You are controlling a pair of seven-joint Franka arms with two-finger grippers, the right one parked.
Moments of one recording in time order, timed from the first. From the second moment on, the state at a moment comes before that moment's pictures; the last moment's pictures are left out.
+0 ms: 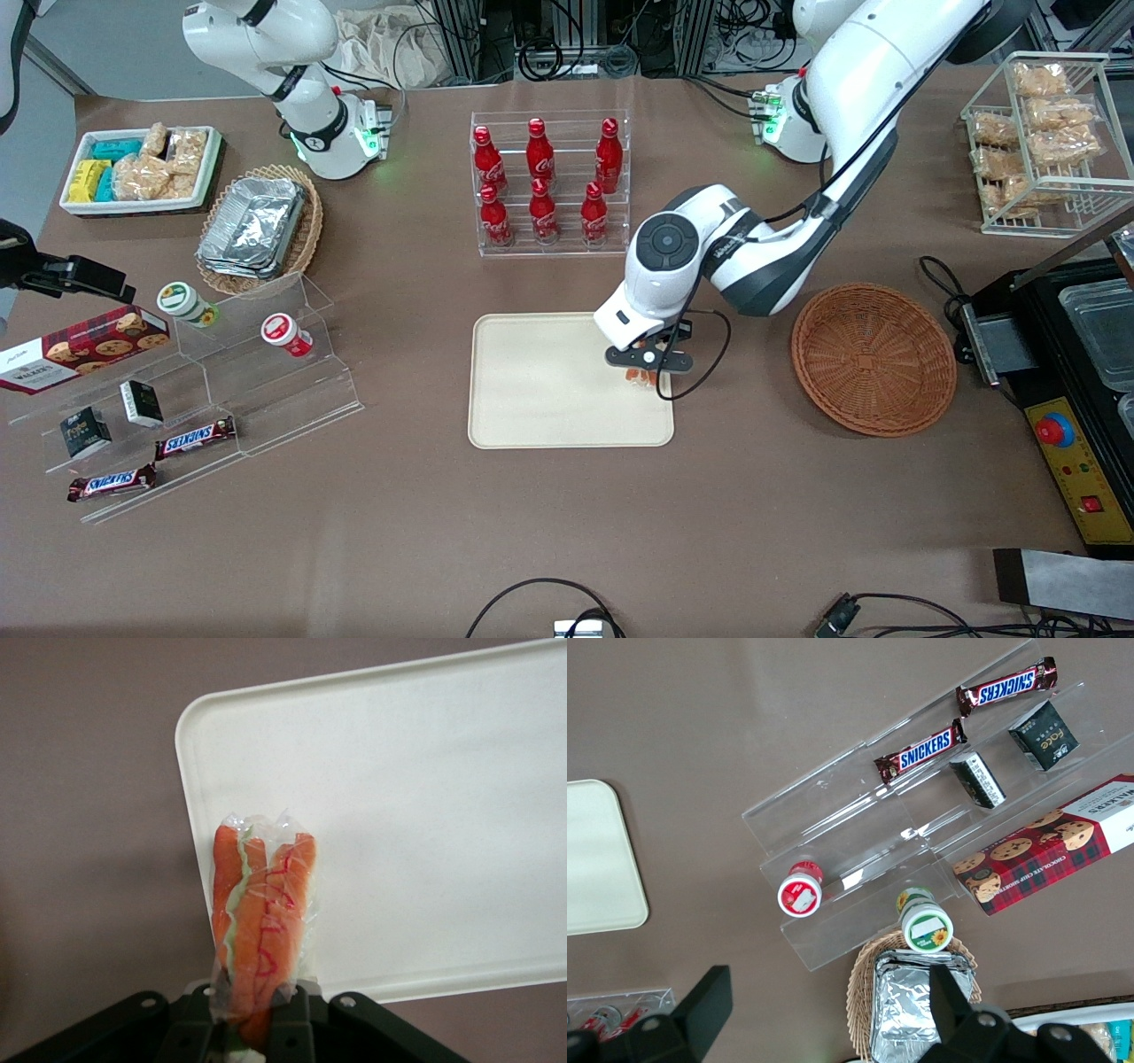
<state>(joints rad) -0.07 0.61 -0.69 -1.69 0.44 2.11 -0.78</state>
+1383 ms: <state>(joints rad) -0.10 0.77 -0.69 -1.63 0.56 2.13 -0.83</state>
